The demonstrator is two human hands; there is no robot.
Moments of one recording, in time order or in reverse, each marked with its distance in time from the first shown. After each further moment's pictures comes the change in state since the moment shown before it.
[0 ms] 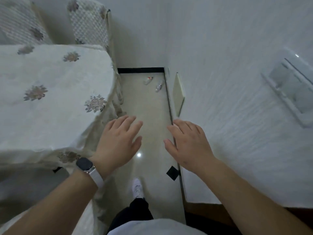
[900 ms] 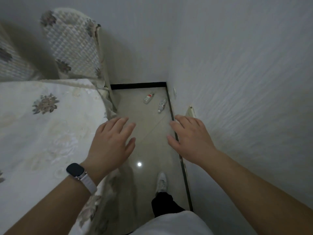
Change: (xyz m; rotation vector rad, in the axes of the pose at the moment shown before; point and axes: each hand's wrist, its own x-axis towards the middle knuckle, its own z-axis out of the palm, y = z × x) left_hand 0.367 -0.250 0.085 -0.030 -0.011 -0.022; right_hand 0.439 0.102 0.120 -0.067 -0.078 0.013
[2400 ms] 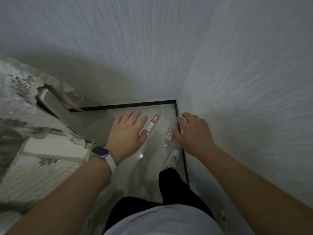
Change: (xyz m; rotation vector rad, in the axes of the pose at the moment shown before) left_hand 0.670 -0.241 0.220 -0.127 -0.214 0.015; right_hand 0.646 0.254 0.209 0.110 -0.271 0.209
